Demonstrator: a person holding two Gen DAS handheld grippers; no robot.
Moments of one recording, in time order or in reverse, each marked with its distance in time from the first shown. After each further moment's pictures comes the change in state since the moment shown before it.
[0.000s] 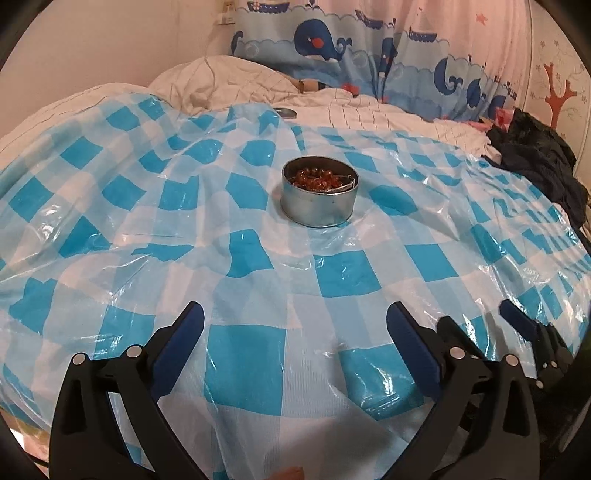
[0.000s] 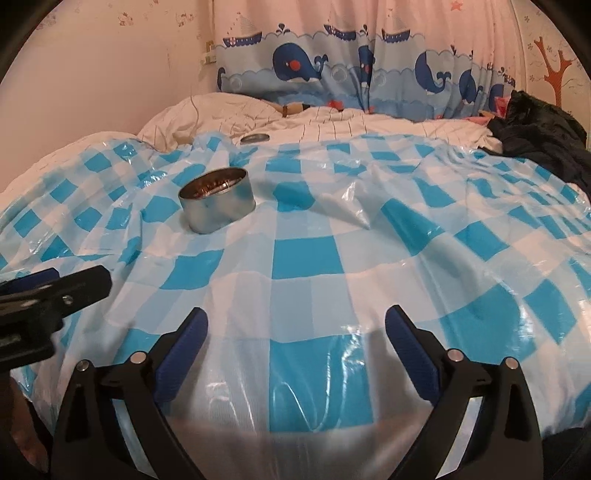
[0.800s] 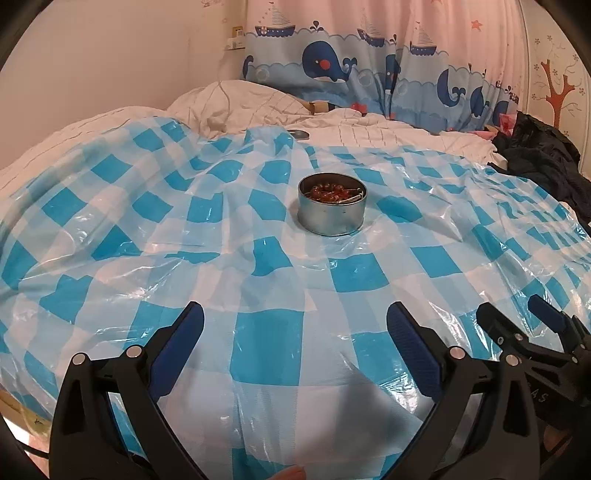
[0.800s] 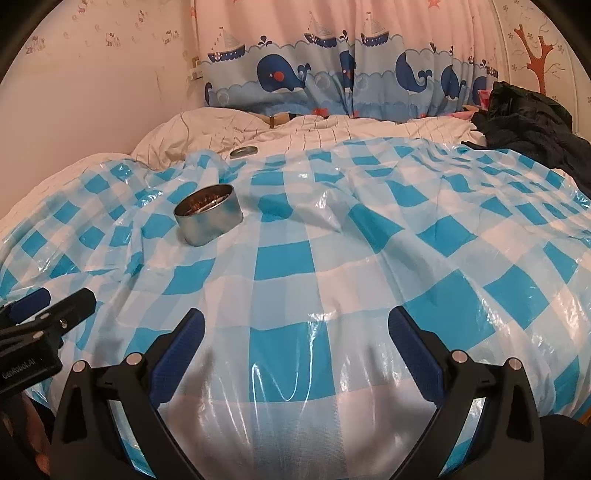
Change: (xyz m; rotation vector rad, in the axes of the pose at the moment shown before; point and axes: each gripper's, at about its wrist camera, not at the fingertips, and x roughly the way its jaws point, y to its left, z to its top) left arm -0.029 0.000 -0.017 0.029 -0.090 0.076; right arm -0.025 -0.018 -0.003 0.070 -0.014 -0.002
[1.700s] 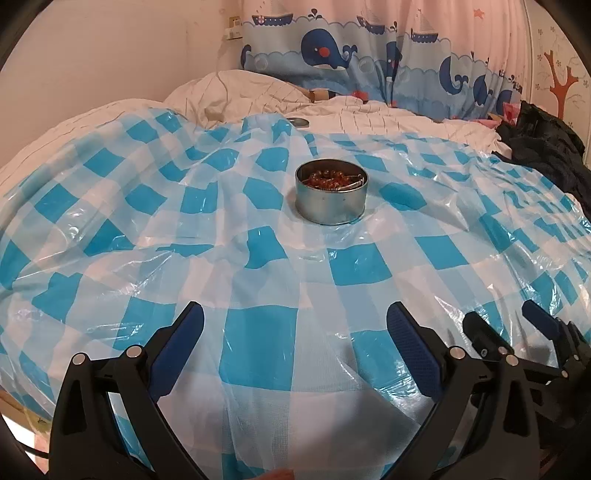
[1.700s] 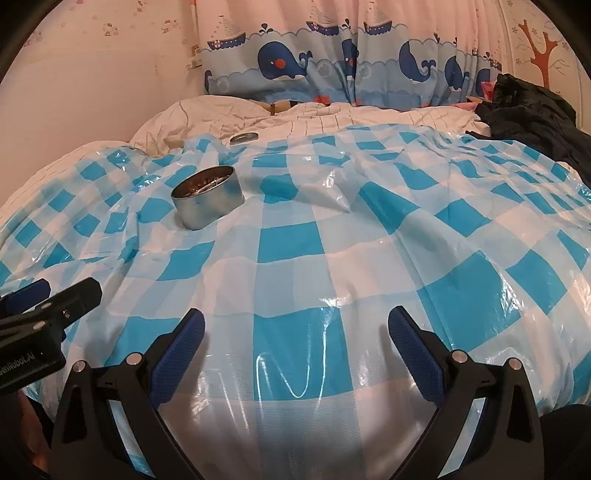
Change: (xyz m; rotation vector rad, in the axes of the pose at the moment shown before) left arm 0.014 -0.009 -0.002 0.021 0.047 0.023; right arm 0.016 0.006 -0.010 0.002 0.038 -0.006
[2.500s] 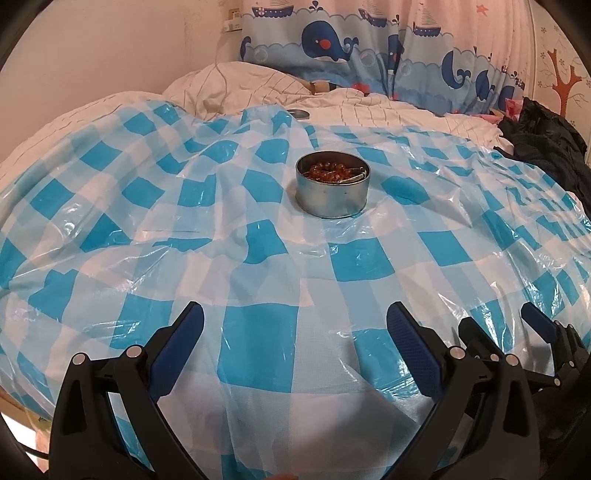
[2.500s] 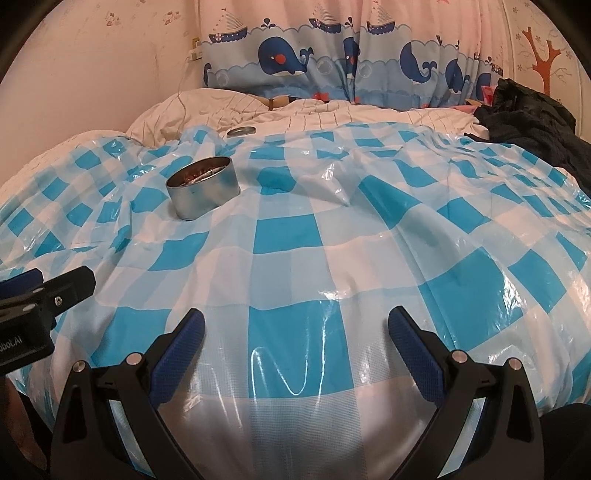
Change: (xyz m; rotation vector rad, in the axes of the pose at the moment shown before) left arm 0.007 0.001 0.003 -0.007 0.032 -0.007; right arm 0.007 0.004 -0.004 -0.032 0.013 -0.030
